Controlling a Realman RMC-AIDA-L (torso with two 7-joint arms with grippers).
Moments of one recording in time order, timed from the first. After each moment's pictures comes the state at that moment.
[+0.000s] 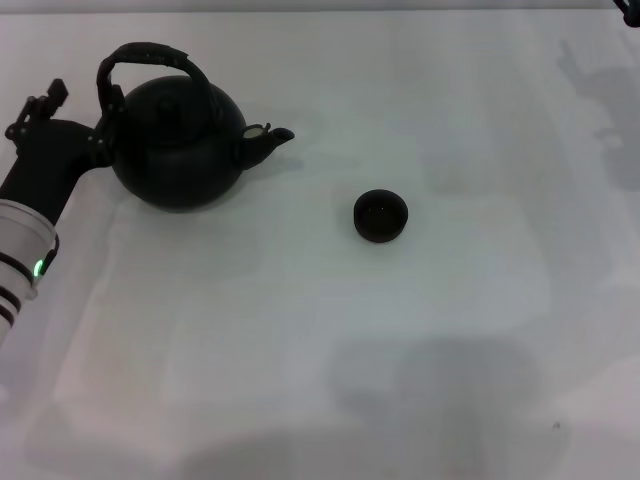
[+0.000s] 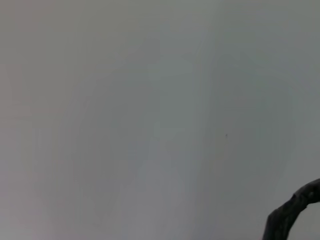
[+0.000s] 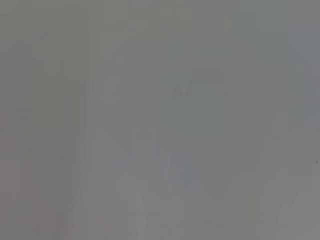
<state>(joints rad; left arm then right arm) -0.49 -2.08 0.26 -0.20 1.22 1.20 -0.16 0.63 2.03 -0.45 0.04 -0.91 -1.09 0.11</state>
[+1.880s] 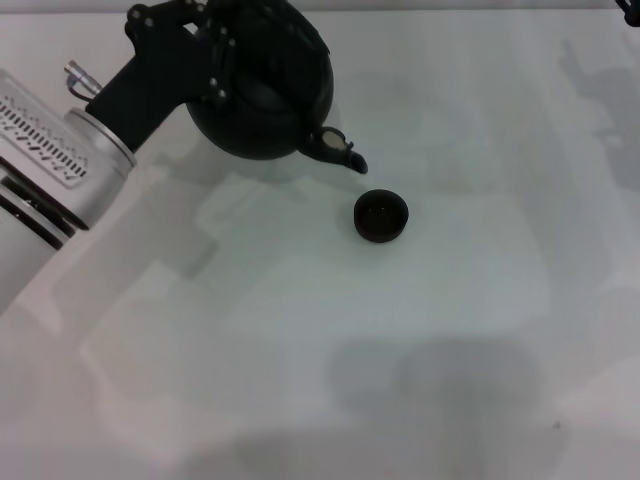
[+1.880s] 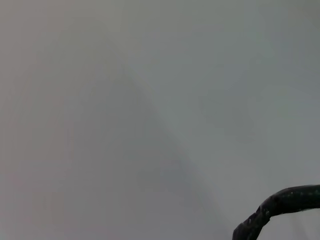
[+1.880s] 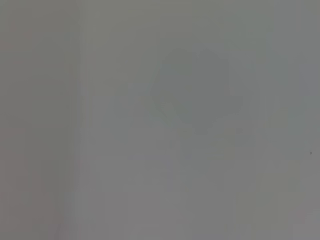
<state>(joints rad) -0.65 -2.08 0.27 -0.11 1.56 1.35 0.20 0.63 2.03 -0.44 0.05 -0.91 -1.08 0.15</state>
